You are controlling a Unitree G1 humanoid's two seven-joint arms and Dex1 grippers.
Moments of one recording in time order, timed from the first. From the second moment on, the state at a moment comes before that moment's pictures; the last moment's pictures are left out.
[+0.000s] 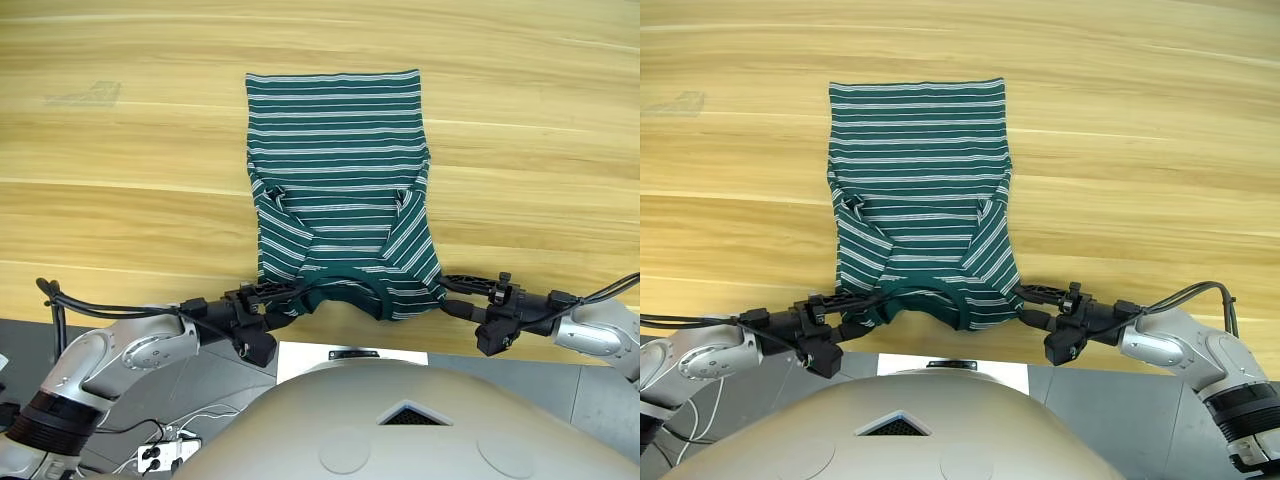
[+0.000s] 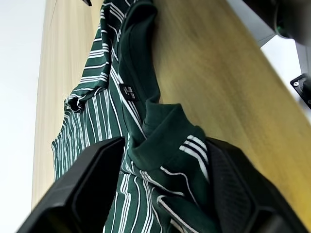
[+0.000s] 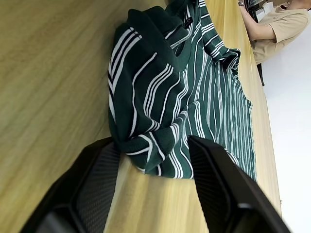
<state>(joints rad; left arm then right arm) 0.48 1.00 -0.22 -0.27 0.51 -0.72 -0.47 0.33 -1.01 0.33 0.00 -0.51 -0.92 0.32</state>
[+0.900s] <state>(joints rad) 0.53 0.98 -0.16 -0.21 0.47 -0.72 -0.45 0.28 -0.99 0.36 0.02 -0.51 -0.93 0.33</state>
